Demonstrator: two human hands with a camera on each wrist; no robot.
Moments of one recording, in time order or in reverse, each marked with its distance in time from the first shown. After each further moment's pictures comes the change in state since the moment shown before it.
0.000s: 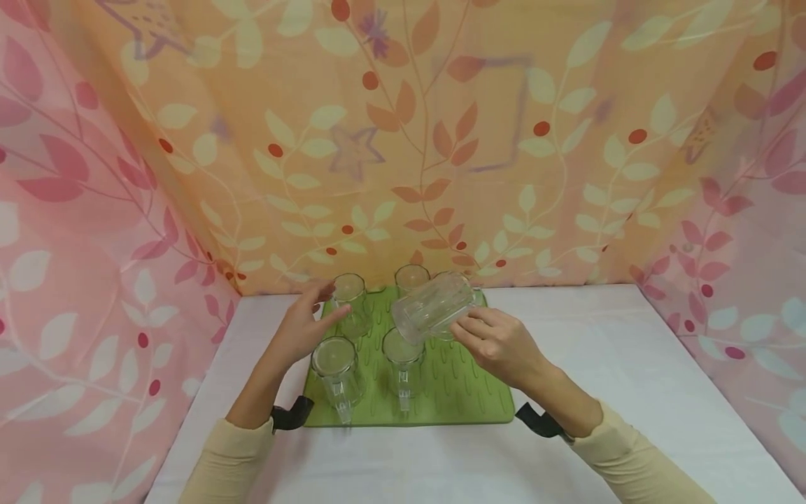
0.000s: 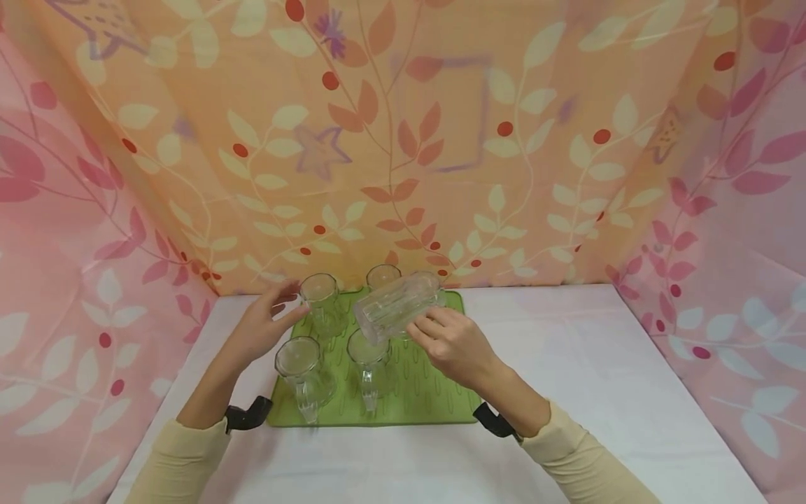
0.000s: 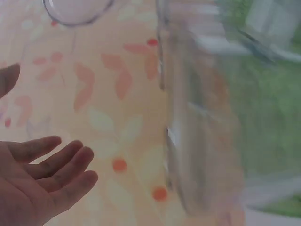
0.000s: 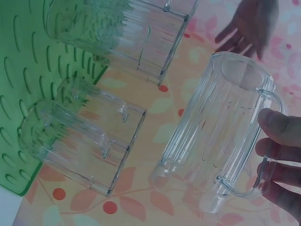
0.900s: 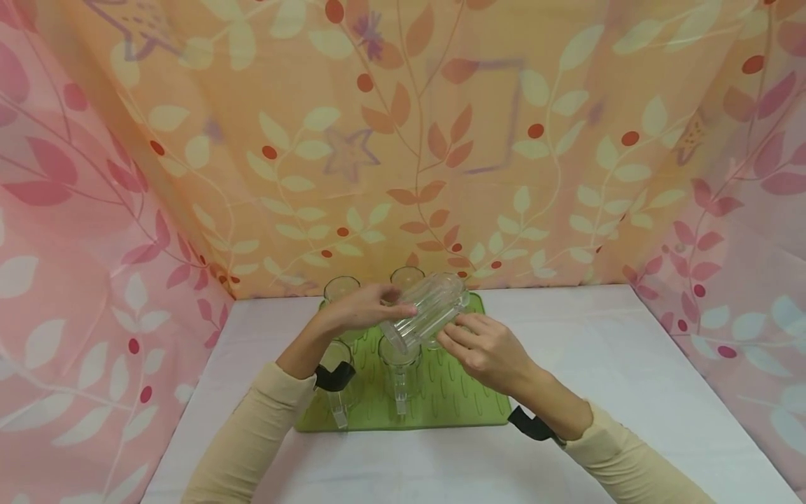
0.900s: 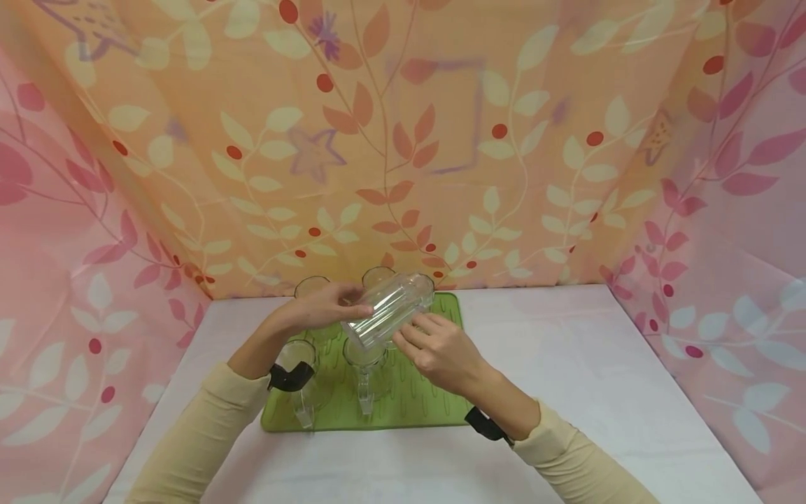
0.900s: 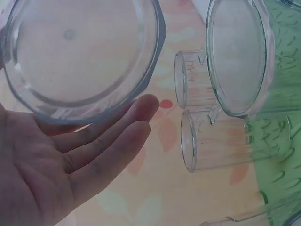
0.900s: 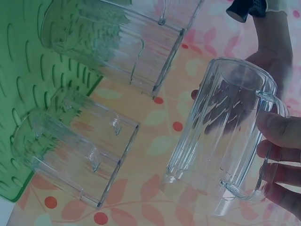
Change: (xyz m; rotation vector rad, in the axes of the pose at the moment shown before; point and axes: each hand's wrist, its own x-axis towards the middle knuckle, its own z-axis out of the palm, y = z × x) left_hand 0.052 0.070 0.035 0.054 -0.529 -0.075; right_hand 0.009 -0.009 0.000 -0.047 -0.024 -0.074
